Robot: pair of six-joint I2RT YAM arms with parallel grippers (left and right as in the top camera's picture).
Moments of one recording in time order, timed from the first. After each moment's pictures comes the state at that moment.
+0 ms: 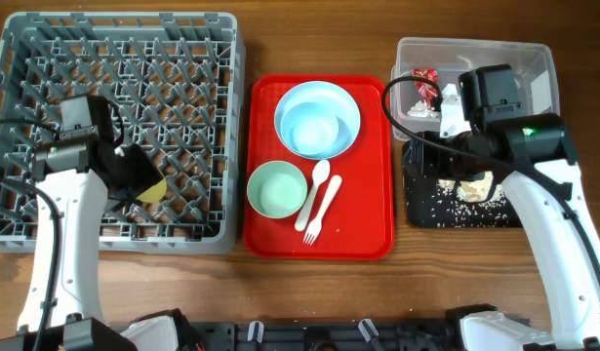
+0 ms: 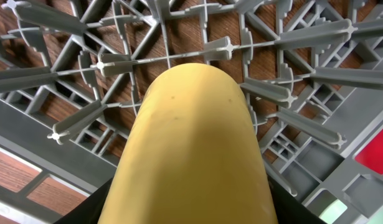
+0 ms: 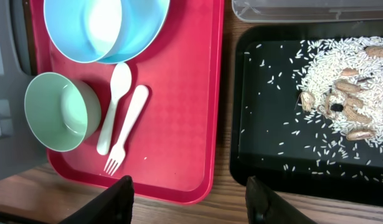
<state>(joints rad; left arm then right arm) 0.21 1.40 1.12 -1.08 -0.01 -0.42 0.14 1.37 1.31 -1.21 -0.20 0.20</state>
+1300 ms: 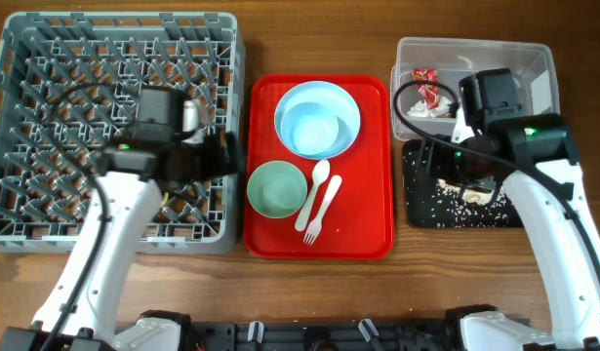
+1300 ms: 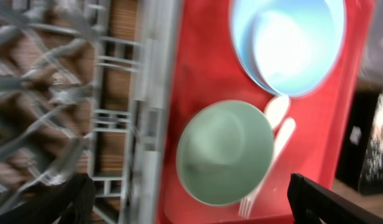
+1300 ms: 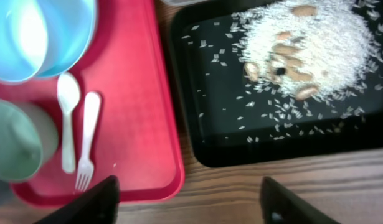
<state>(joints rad) -0.12 1.37 1.10 -0.91 0.22 -0.38 0.12 1.37 1.31 -1.28 -0.04 0.35</state>
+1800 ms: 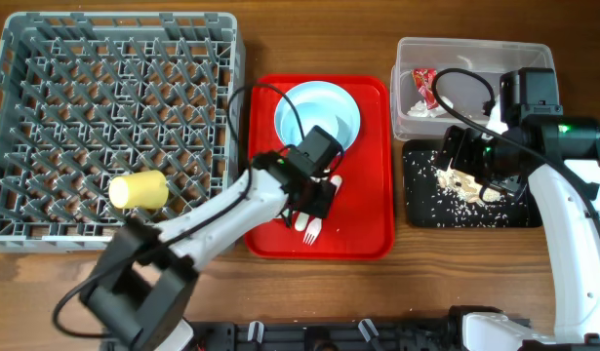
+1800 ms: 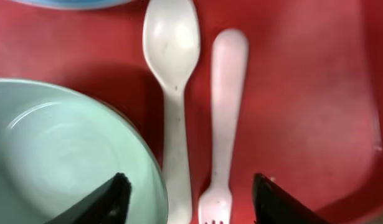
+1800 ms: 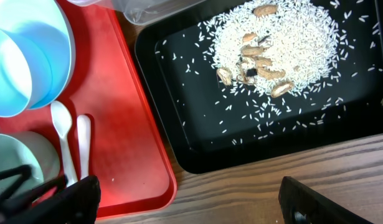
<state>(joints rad) -0.74 1.72 1.10 -0.67 0.05 -0.36 -0.03 1.37 1.31 -1.28 -0.09 0.34</state>
